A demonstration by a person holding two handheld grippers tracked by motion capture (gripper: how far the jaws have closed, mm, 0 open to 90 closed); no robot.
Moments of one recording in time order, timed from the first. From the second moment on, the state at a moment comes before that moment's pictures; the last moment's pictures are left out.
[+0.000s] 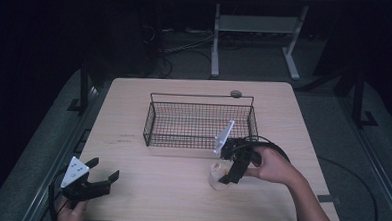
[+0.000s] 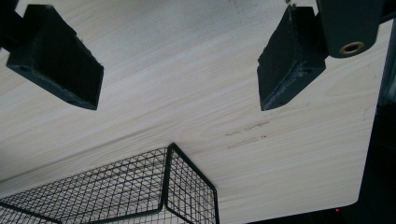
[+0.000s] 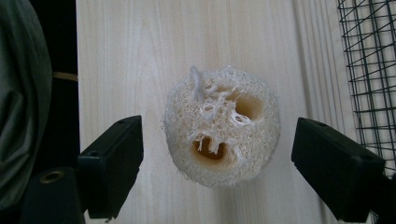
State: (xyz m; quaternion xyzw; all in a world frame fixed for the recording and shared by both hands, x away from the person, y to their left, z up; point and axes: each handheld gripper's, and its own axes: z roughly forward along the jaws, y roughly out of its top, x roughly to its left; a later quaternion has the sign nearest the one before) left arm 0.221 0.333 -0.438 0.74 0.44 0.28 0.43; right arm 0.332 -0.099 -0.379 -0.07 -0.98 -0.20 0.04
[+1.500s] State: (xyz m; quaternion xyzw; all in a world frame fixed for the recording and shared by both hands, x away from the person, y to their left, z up) left arm 0.221 0.335 -0.438 0.74 0.44 0.28 0.43; right arm 0.357 -0.077 -0.349 -0.04 -0.98 -0.17 0.04
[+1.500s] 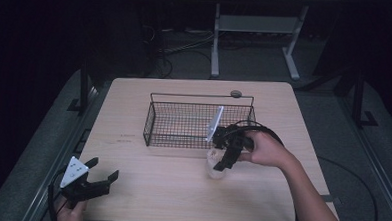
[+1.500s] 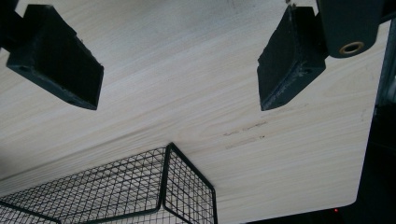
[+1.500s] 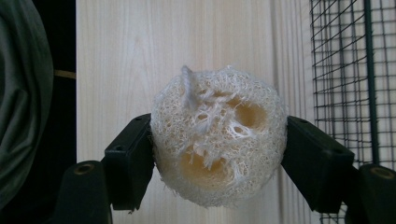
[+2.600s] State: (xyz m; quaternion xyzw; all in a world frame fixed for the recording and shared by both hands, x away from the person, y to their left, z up) left arm 0.223 0.335 -0.439 0.74 0.44 0.28 0.43; right arm 0.403 -0.062 -0.305 -0.05 -0.98 -0.18 0.02
